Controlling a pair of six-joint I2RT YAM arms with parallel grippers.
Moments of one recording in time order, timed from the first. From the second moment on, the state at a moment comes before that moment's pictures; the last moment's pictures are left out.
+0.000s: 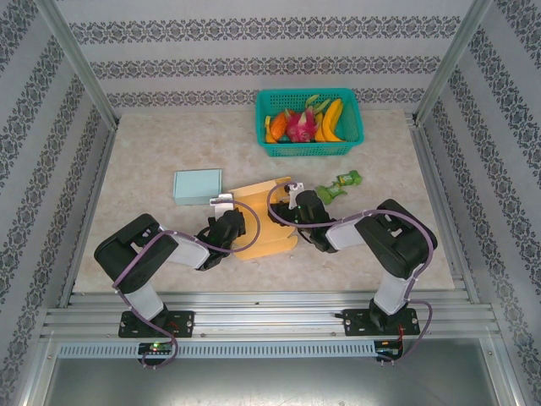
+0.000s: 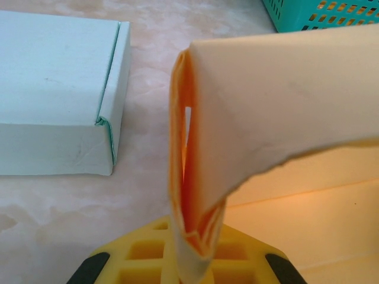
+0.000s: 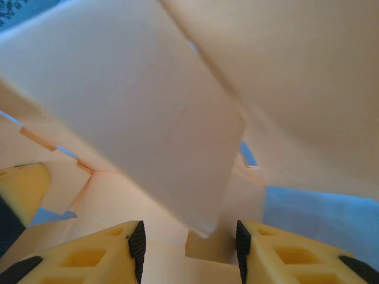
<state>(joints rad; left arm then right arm) -0.71 1.70 0.50 0.62 -0.59 -0.52 0.64 1.78 0.62 0.68 -0.09 0.44</state>
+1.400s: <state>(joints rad) -0.71 1.61 0.43 0.63 -0.49 -0.51 0.54 1.00 0.33 0.37 0.29 0.13</state>
